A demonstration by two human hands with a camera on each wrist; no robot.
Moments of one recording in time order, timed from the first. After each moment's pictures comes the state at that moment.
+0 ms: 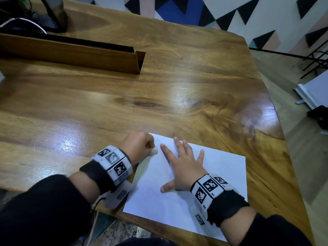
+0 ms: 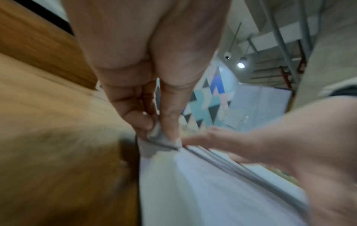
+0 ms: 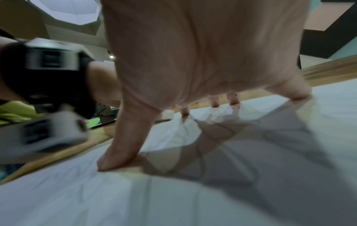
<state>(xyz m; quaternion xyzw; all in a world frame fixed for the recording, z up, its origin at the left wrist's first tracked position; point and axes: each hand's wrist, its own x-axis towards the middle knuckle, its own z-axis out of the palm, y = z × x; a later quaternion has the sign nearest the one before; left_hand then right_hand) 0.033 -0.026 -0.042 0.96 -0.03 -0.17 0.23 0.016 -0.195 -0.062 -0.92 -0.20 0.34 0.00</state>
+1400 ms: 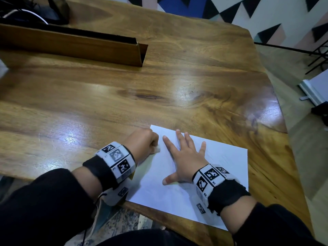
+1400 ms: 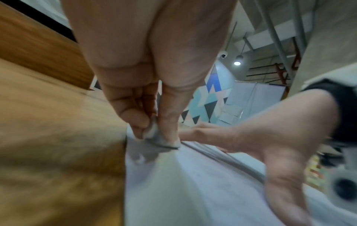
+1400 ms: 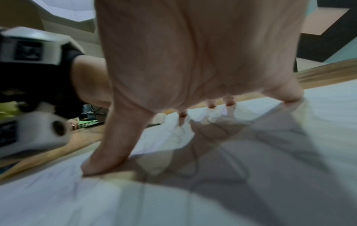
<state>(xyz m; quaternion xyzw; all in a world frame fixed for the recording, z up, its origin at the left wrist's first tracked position) 0.020 -0.034 -0.042 0.97 -0.07 -0.16 0.19 0.013 -0.195 -0.060 -0.91 -0.21 0.35 -0.03</state>
